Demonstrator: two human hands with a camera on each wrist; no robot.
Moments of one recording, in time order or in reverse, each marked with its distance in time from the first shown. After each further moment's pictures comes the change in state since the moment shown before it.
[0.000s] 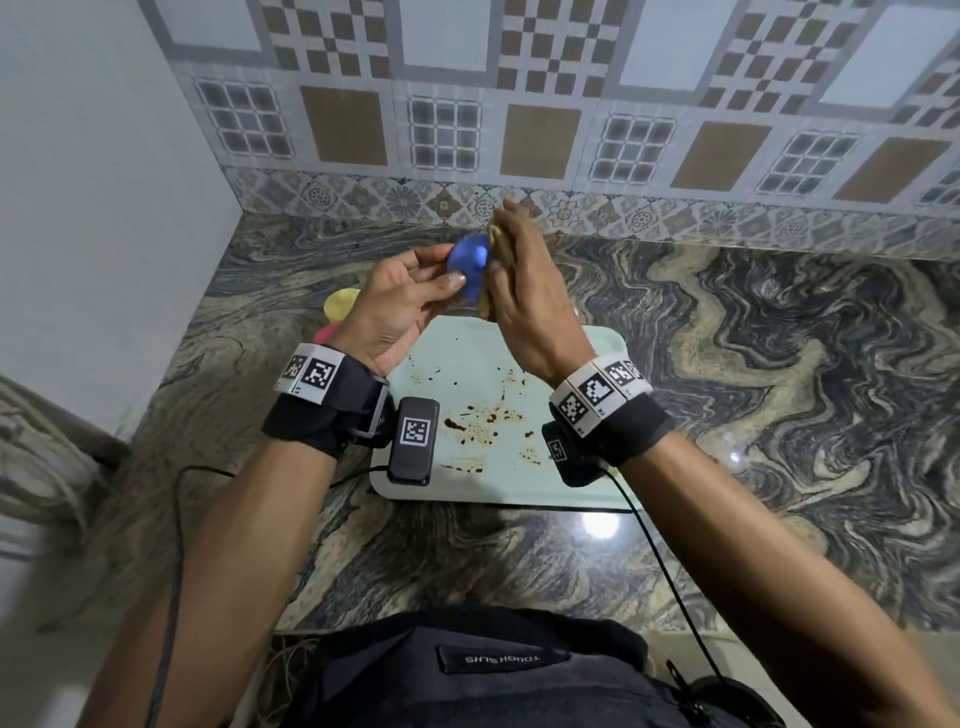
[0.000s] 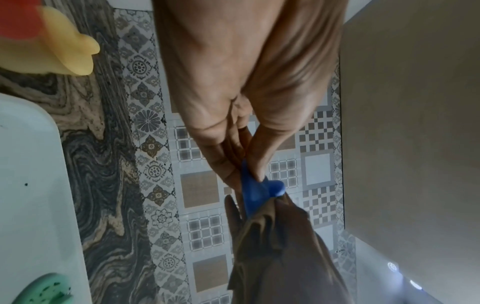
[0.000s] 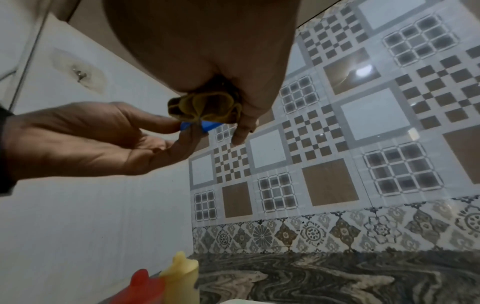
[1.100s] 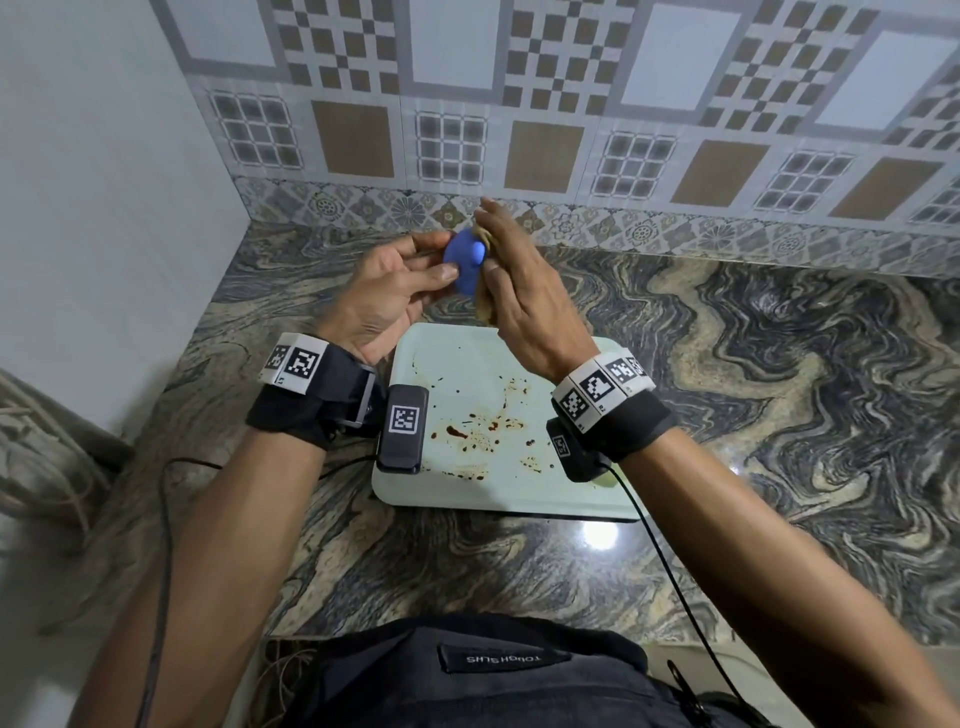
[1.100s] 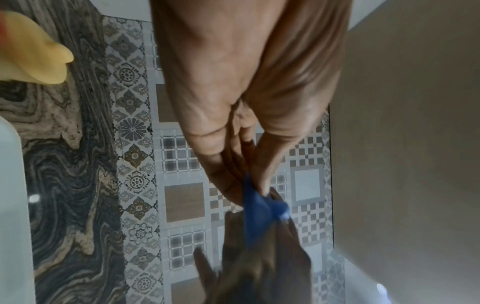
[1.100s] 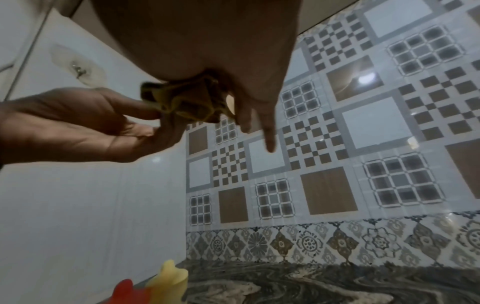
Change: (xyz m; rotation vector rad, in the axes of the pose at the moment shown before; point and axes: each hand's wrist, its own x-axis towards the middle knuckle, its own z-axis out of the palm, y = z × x) left_hand 0.000 0.022 -0.006 0.099 -0.068 0.058; right_hand 0.007 -0.007 -0.009 -0.055 -0.074 -0.133
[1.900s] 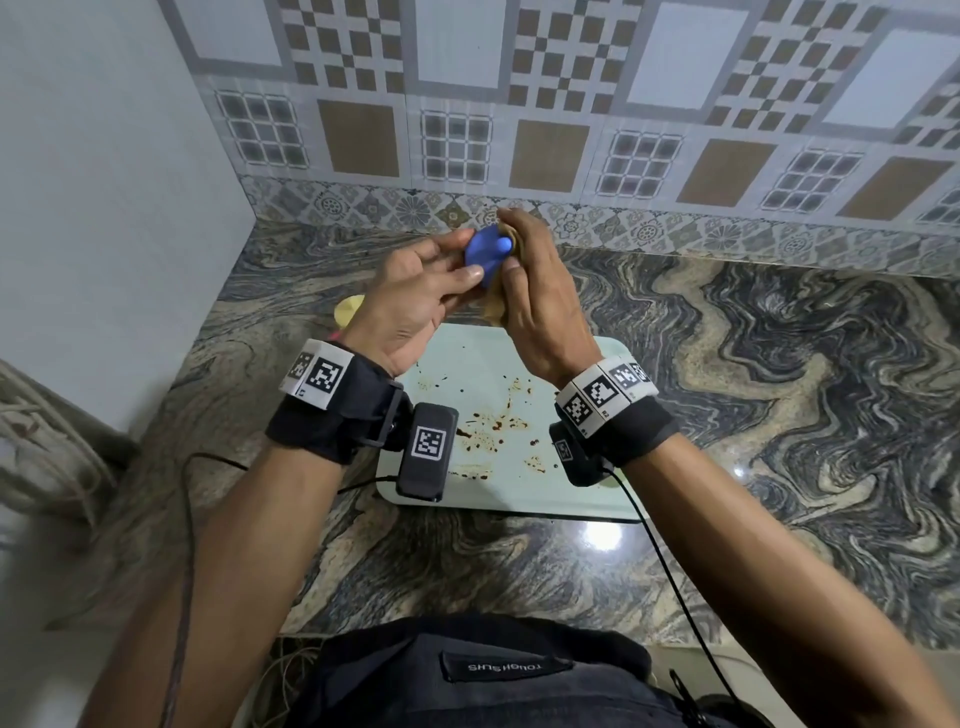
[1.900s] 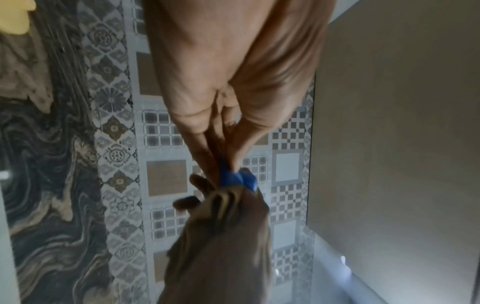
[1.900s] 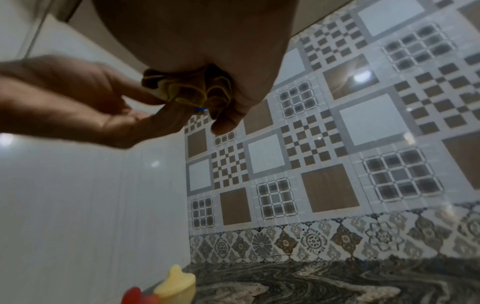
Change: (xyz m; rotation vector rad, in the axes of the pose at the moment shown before) left_hand -0.011 0.005 0.027 -0.052 0.059 -0.044; right_hand -0.003 0.000 0.004 0.051 0.121 0.007
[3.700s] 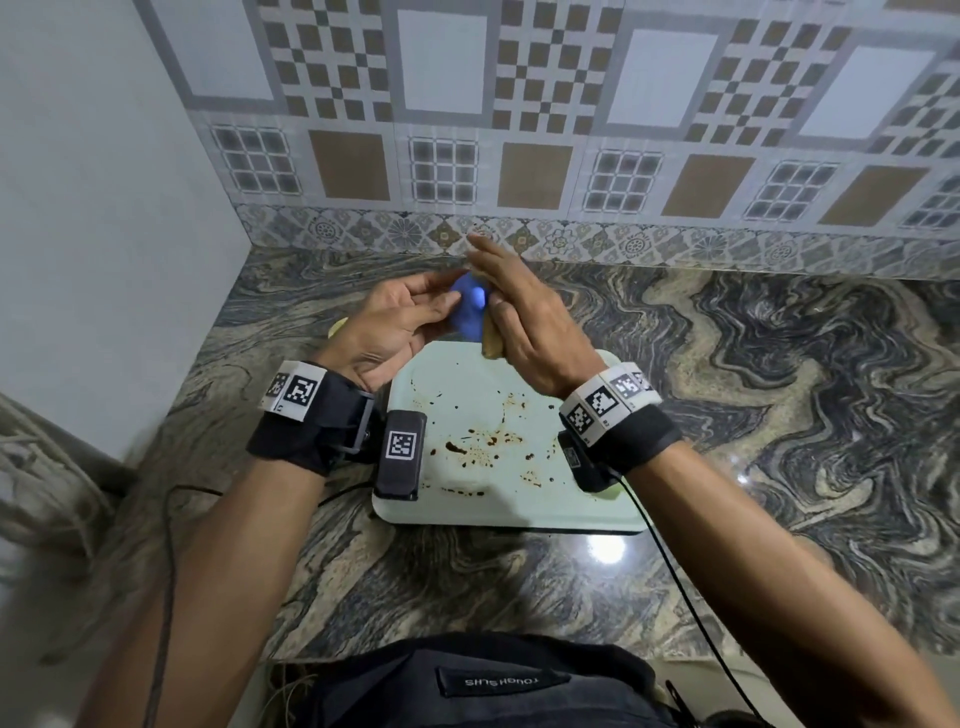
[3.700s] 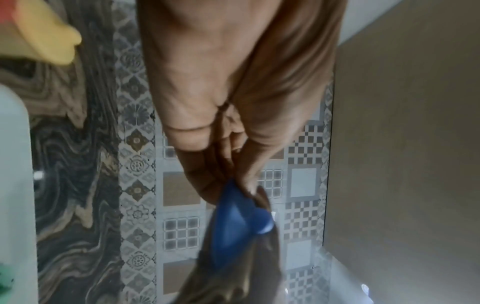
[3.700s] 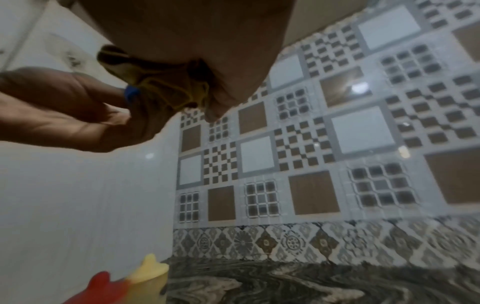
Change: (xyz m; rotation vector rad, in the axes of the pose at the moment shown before) left_hand 0.006 -0.007 -0.018 0.064 -0.090 -0.072; right_hand -0.003 0.011 -0.015 -0.080 -0.209 -0.129
